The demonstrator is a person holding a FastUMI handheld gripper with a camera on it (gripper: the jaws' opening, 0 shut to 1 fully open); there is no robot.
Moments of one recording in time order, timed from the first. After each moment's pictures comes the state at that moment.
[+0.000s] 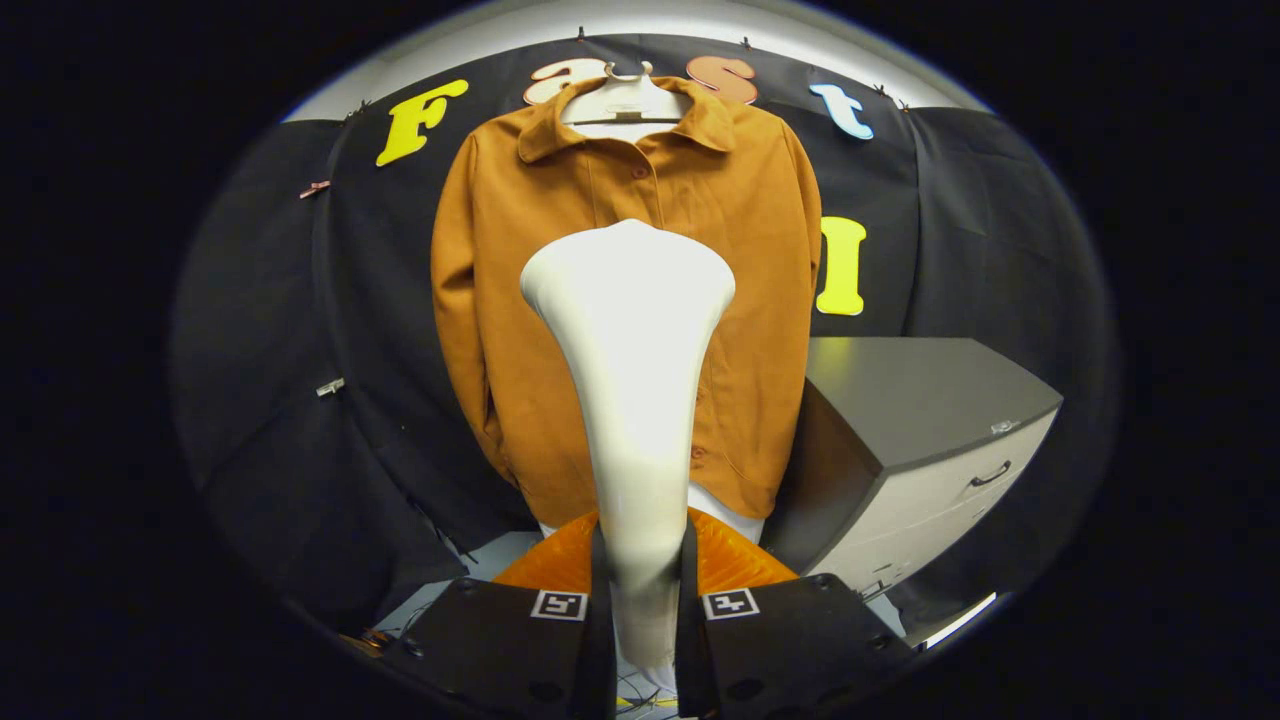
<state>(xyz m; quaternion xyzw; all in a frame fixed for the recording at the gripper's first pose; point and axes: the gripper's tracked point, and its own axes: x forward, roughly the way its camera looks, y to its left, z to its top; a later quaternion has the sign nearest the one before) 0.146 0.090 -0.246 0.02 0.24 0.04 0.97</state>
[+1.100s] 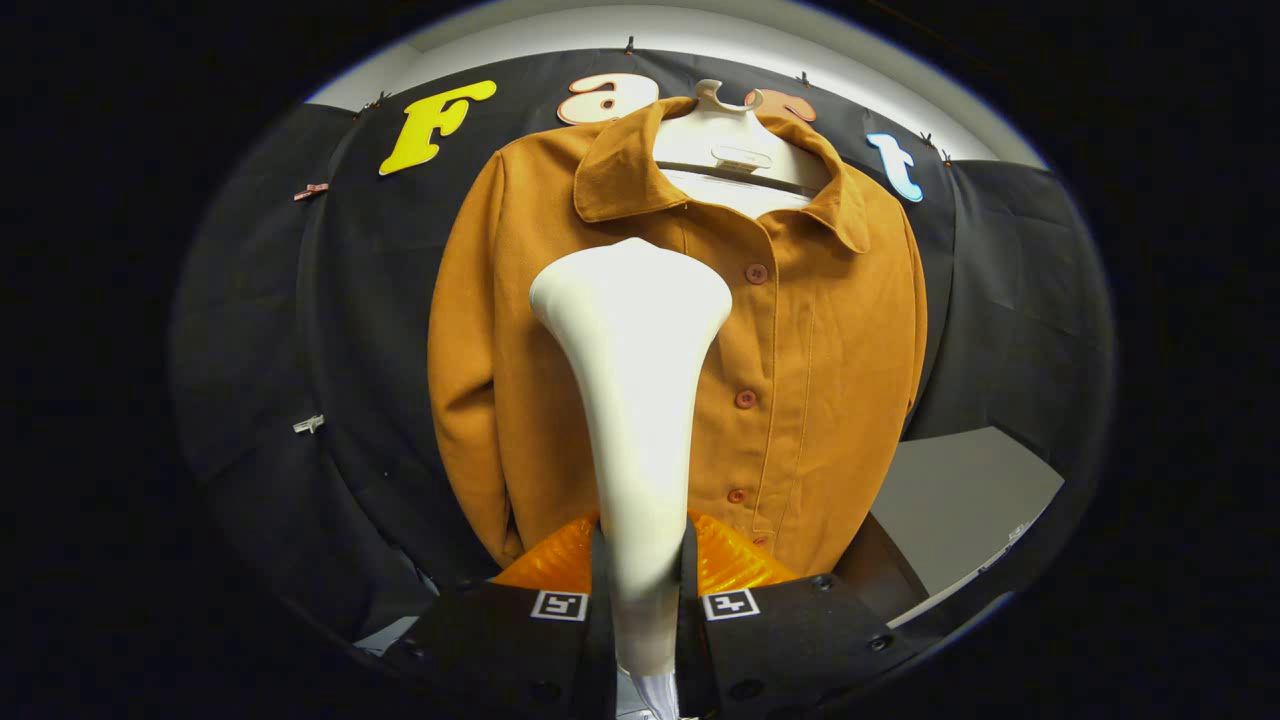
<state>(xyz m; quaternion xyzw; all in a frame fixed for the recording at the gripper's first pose) 0.279 0.160 -0.192 -0.02 0.18 0.02 0.98</state>
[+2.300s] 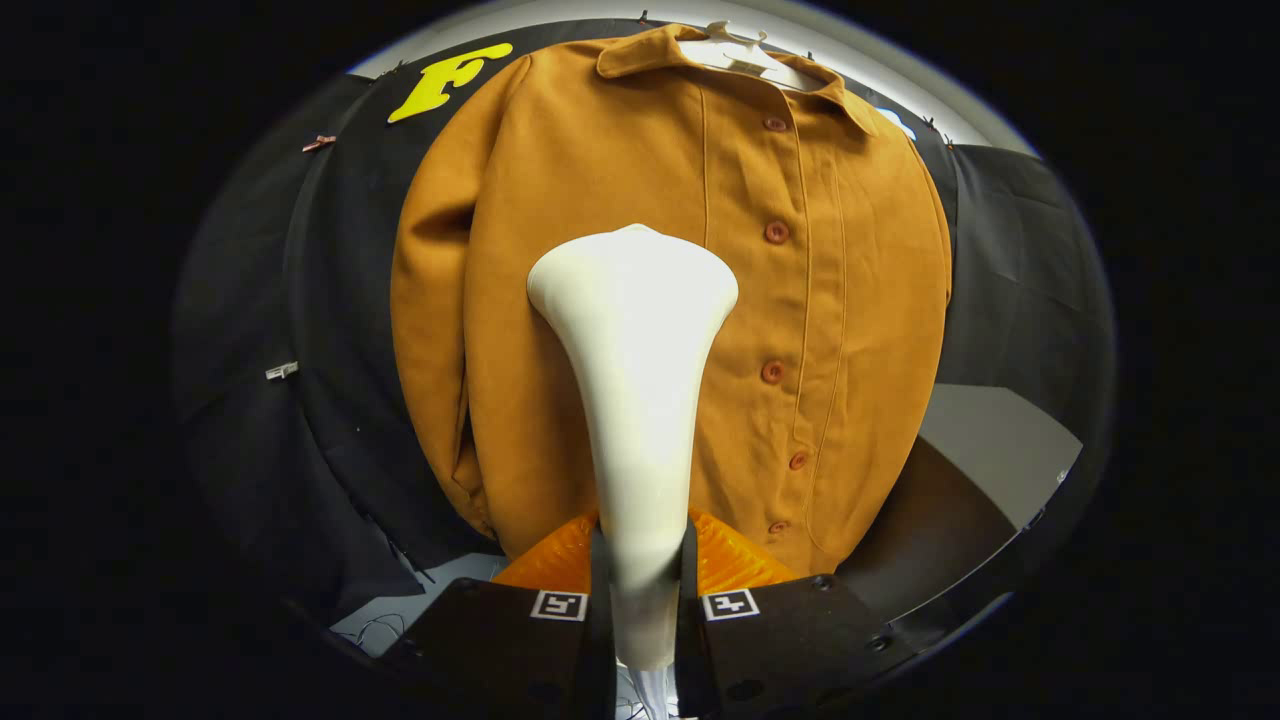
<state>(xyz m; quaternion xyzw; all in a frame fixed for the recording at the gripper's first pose) 0.264 0.154 -0.332 -0.04 0.22 0.01 0.97</state>
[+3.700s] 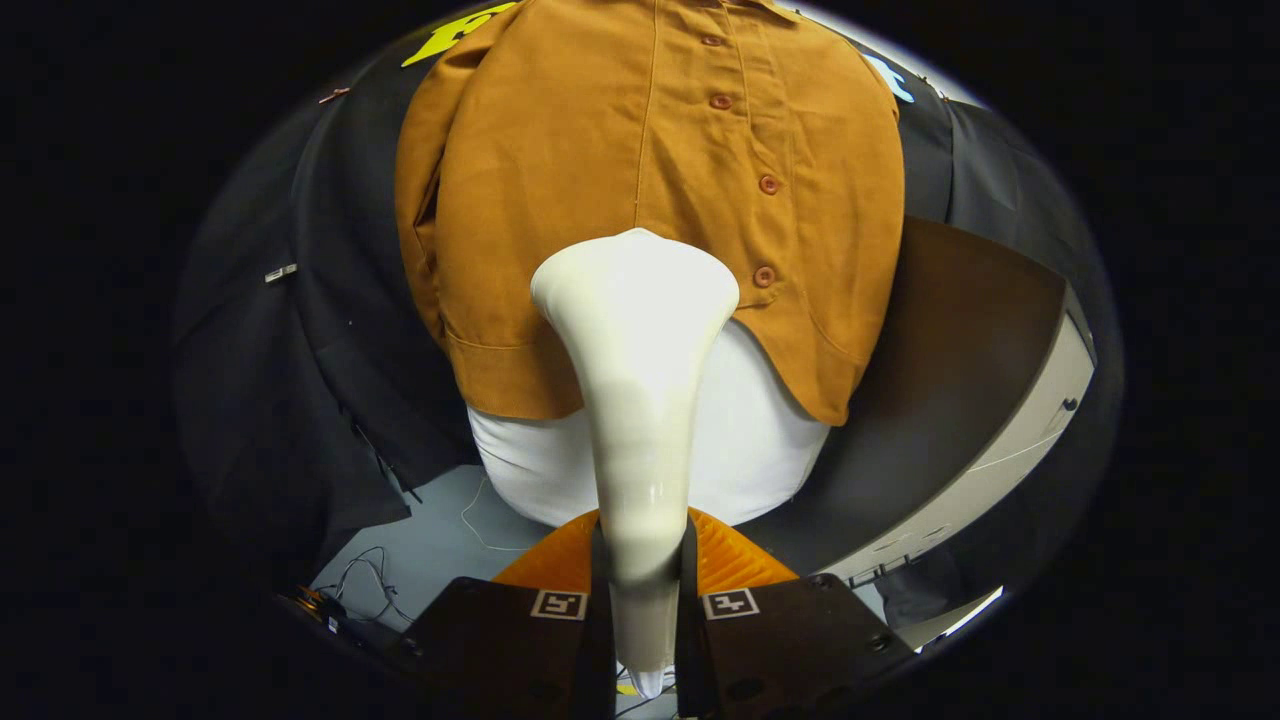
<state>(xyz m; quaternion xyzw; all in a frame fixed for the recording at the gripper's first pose) 0.162 0.104 -0.473 -0.05 0.32 0.02 0.95</state>
